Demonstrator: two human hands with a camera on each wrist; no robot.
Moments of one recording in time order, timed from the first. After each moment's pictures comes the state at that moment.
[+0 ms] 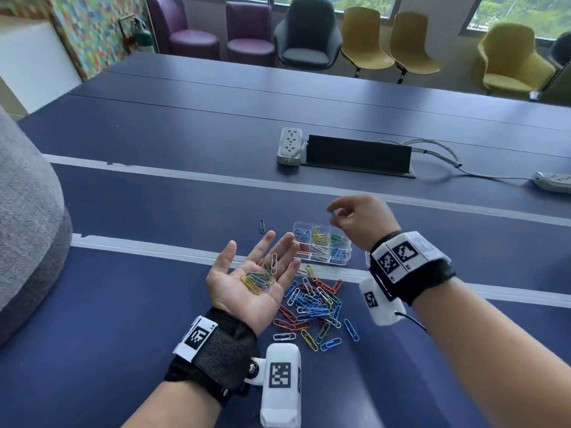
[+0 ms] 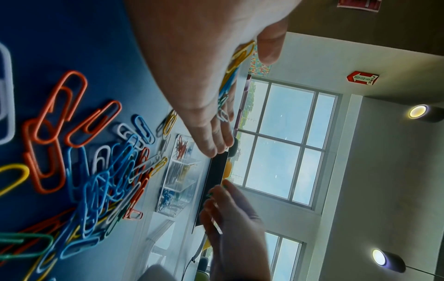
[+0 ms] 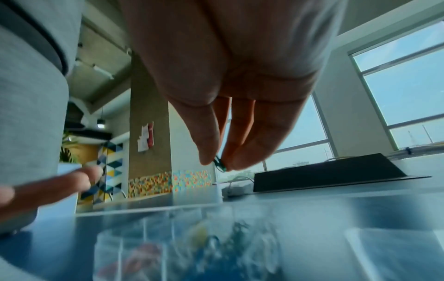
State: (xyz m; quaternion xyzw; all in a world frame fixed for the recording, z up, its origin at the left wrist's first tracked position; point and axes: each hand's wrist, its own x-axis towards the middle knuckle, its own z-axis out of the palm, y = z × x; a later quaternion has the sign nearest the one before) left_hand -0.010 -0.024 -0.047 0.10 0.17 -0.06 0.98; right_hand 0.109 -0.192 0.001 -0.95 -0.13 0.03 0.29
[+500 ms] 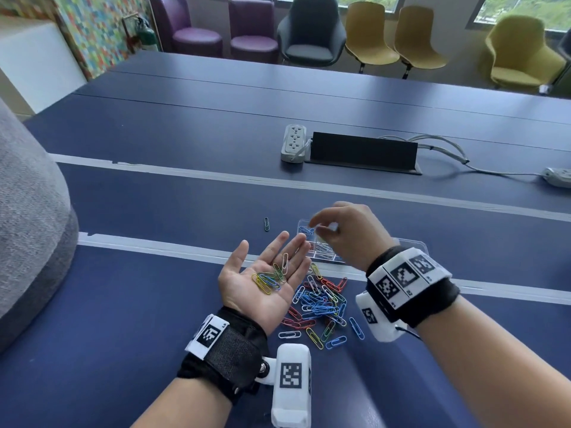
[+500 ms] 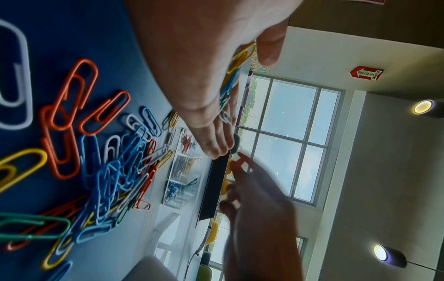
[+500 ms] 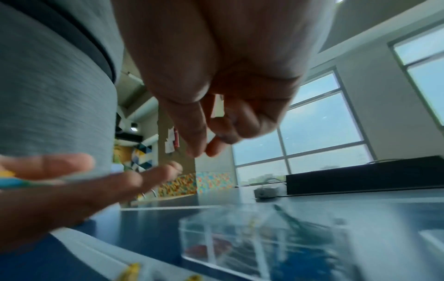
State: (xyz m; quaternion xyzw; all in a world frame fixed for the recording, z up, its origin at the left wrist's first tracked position) left_hand -0.010 -0.030 -0.047 0.12 0.18 -0.07 0.97; right_hand 0.085 -0.176 -0.004 -0.94 -0.25 0.00 0.25
